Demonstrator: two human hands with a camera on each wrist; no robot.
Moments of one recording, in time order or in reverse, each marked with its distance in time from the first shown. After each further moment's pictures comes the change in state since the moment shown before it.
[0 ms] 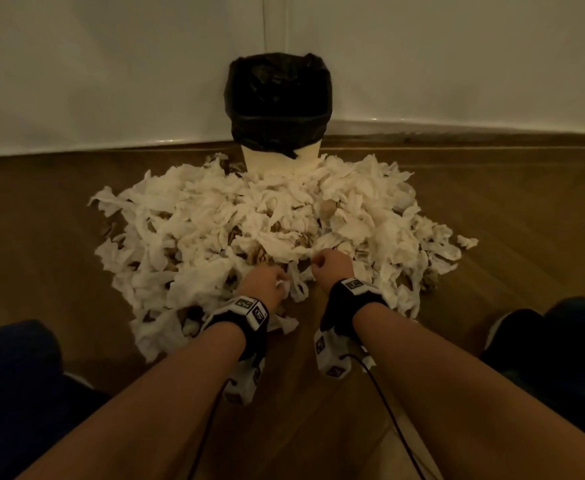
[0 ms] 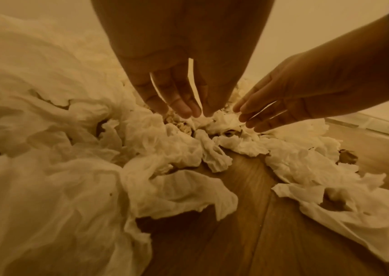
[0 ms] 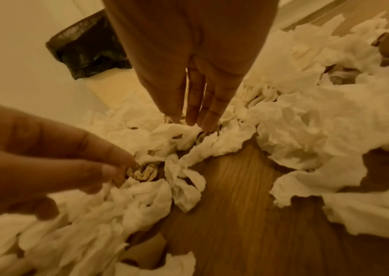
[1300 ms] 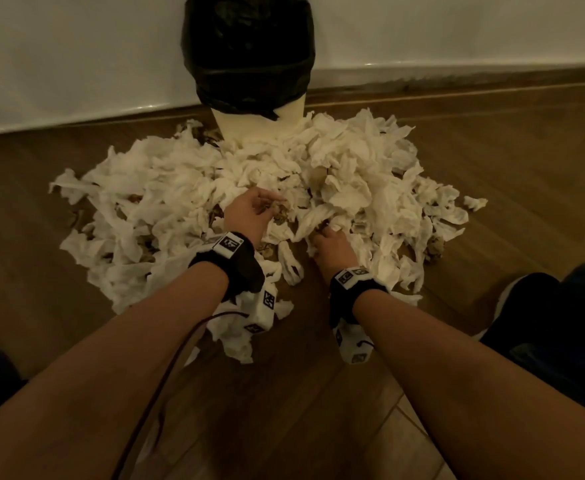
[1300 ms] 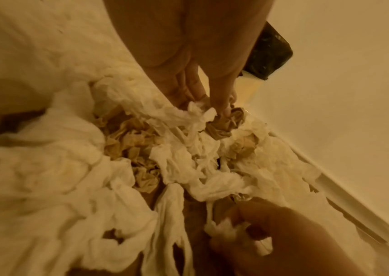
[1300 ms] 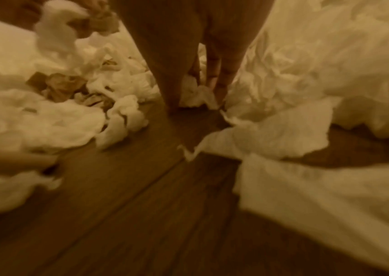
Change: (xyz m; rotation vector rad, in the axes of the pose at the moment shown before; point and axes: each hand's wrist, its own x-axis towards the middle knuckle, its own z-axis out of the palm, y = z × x) left_hand 0.061 0.017 -0.031 -0.591 0.302 0.029; right_hand 0.027 0.047 0.031 -0.376 -0.013 -0.187
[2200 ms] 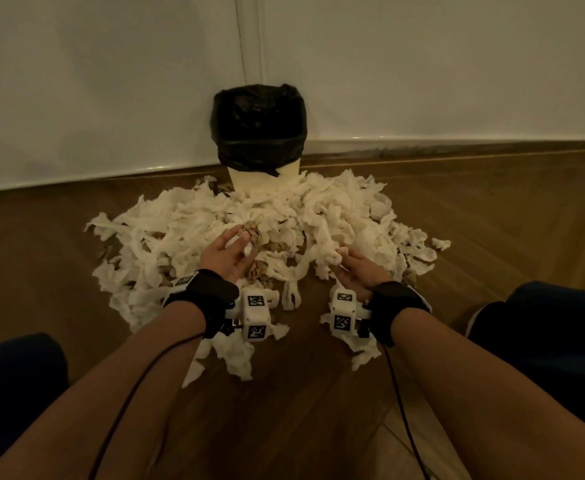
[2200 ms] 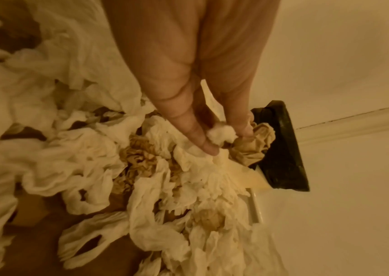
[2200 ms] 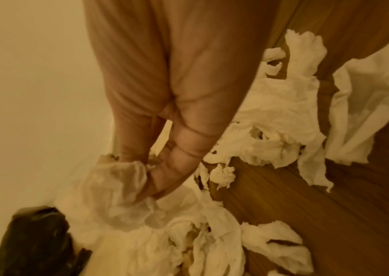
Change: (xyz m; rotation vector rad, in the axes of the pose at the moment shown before) left_hand -0.053 0.031 -0.057 -1.063 0.041 -0.429; right_hand -0.057 0.018 -0.084 2.036 -0.045 0.366
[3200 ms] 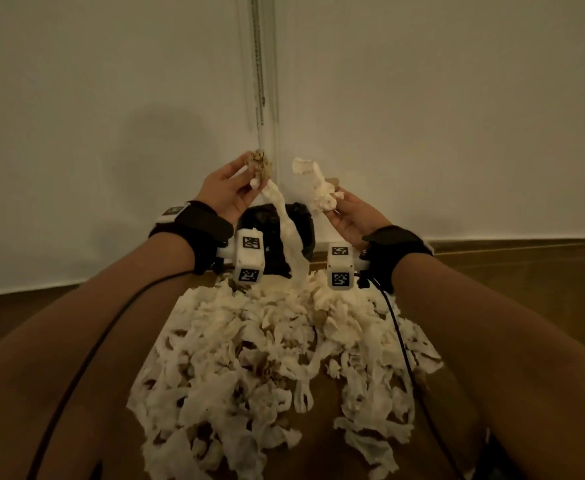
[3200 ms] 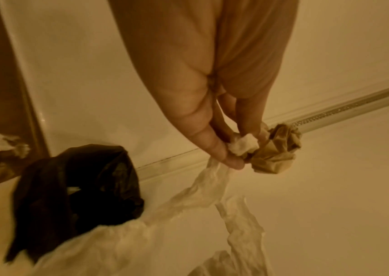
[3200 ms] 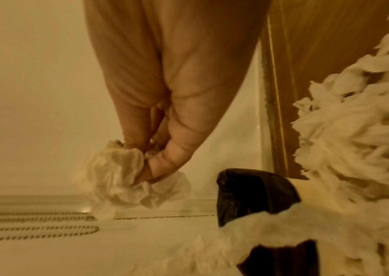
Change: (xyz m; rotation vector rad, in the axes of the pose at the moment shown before) left_hand -0.027 0.250 0.125 -0.028 -0.484 0.373; right_hand -0.041 -0.171 0.214 -0.060 -0.429 -0.389
